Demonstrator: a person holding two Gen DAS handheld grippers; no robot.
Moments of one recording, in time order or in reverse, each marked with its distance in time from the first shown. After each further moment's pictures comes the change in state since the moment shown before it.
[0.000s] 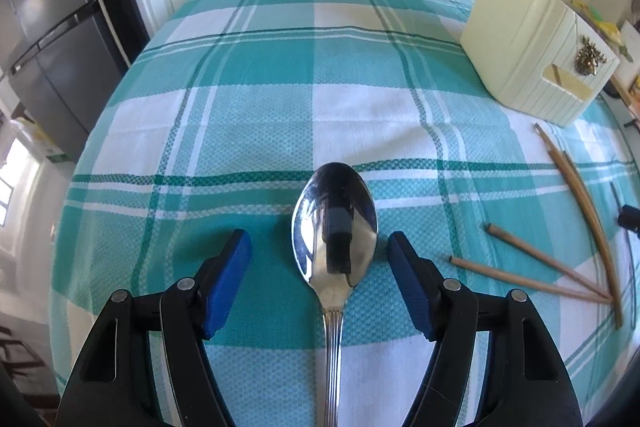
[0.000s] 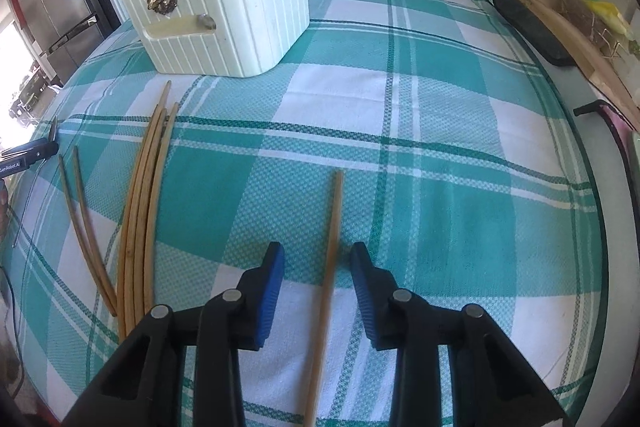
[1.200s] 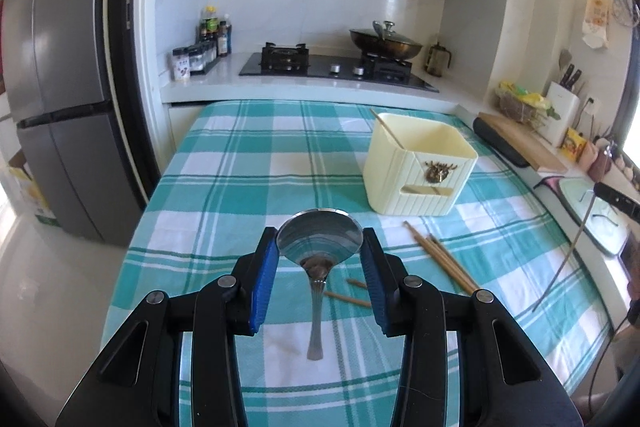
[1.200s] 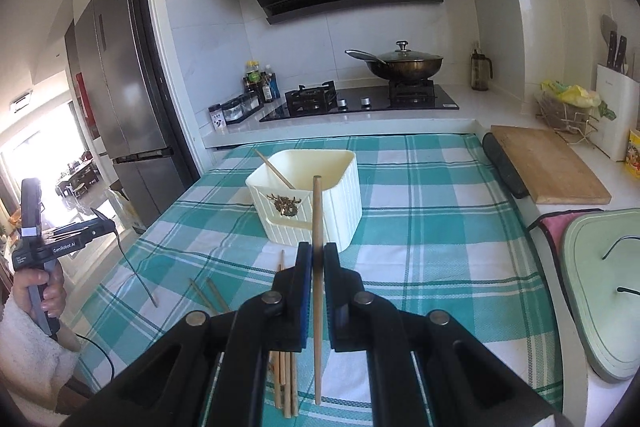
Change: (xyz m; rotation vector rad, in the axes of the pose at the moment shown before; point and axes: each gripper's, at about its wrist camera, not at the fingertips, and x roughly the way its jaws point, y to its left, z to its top) left arm -0.196 -0.028 -0.020 0.013 -0.409 -0.126; right arm -0.202 0.019 -0.013 0.036 -0.542 0.167
